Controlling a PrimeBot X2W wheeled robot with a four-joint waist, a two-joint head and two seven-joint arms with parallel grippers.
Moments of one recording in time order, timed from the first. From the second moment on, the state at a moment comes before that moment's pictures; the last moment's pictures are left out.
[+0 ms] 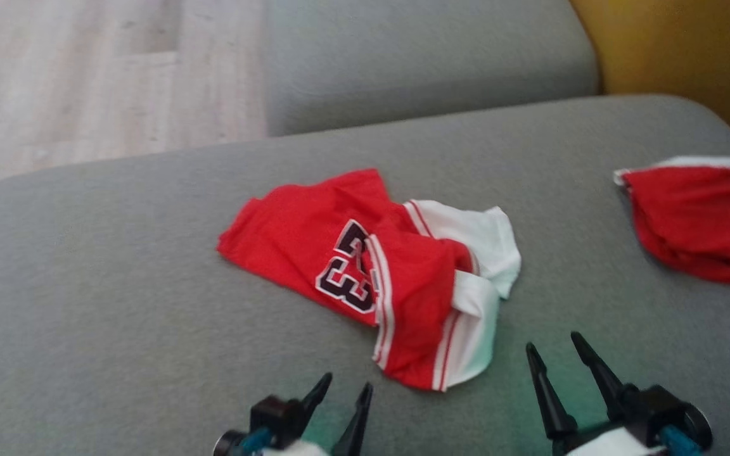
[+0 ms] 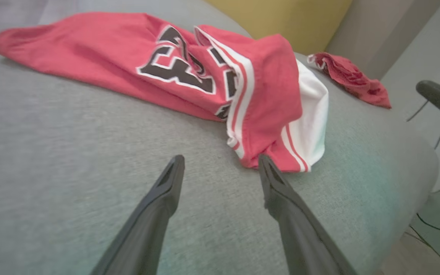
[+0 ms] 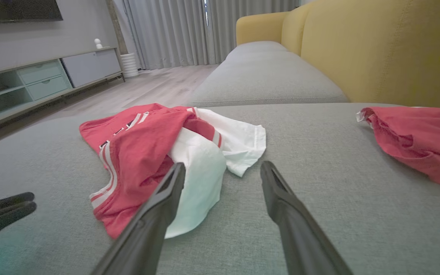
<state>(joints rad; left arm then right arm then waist) -0.10 0.05 -0.67 0.57 -0.49 -0.06 -0.19 0.14 -0.11 0.21 0.26 0.14 0.12 -0.26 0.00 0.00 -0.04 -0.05</state>
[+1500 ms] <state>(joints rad) -1.24 0.07 -0.73 0.66 -0.87 -0.08 -0.26 0.08 -0.13 0.21 0.23 0.15 0.12 -0.26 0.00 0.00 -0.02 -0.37</state>
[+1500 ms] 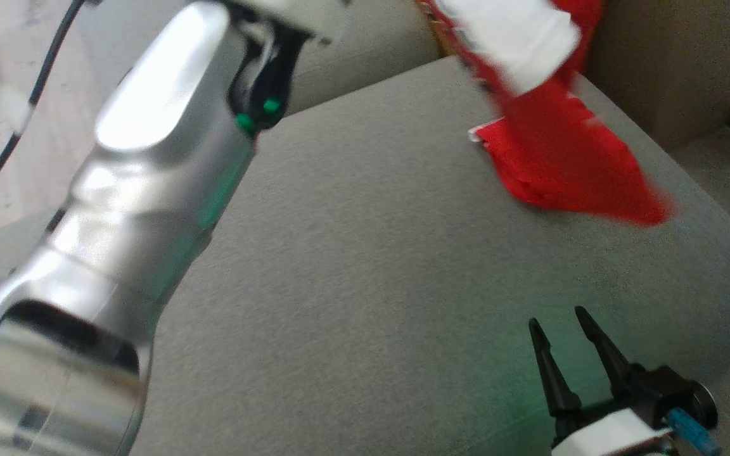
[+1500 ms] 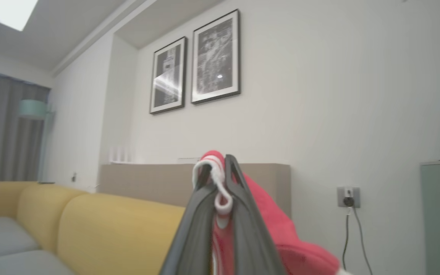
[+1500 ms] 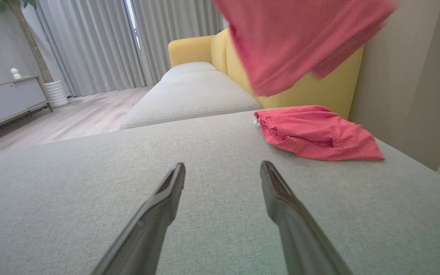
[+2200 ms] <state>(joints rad) -0.43 0.28 -0.58 0.63 -0.95 -0.01 -0.25 0.11 -0.13 0.19 0.21 0.14 0.12 -0.26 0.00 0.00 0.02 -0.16</state>
